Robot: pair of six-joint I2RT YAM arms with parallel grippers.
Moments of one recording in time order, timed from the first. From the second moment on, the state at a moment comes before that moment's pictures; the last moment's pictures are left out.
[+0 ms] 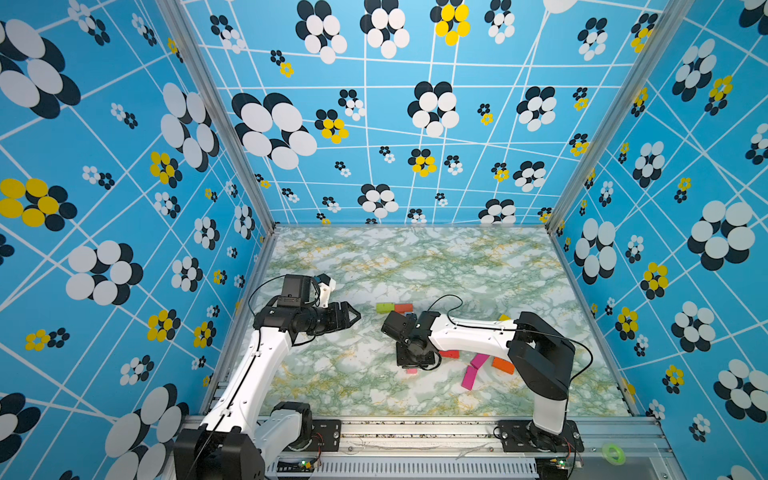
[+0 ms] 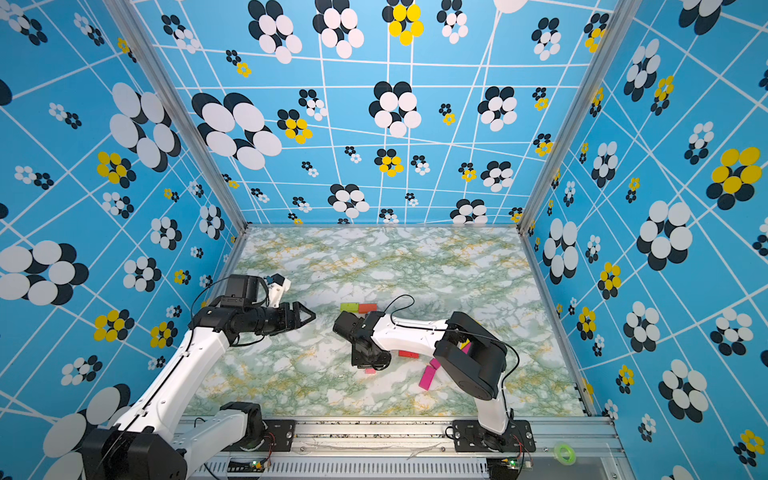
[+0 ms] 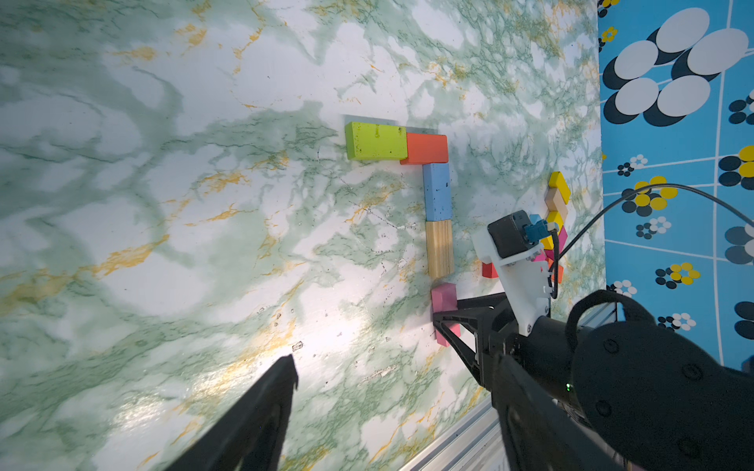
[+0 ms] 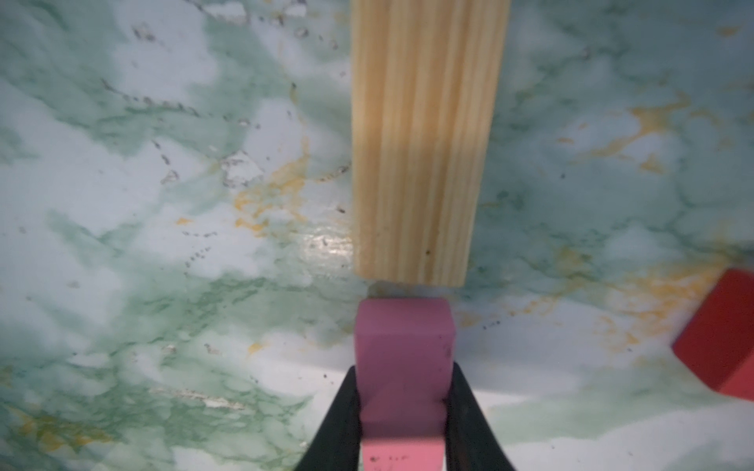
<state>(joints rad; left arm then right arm) -0.08 1.07 0.84 -0.77 0.58 -0.29 1.06 1.92 1.28 -0.78 0.02 0.98</state>
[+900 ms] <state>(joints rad) -0.08 1.08 0.84 -0.77 0.60 -0.29 1.05 1.93 1.29 -0.78 0.02 0.98</state>
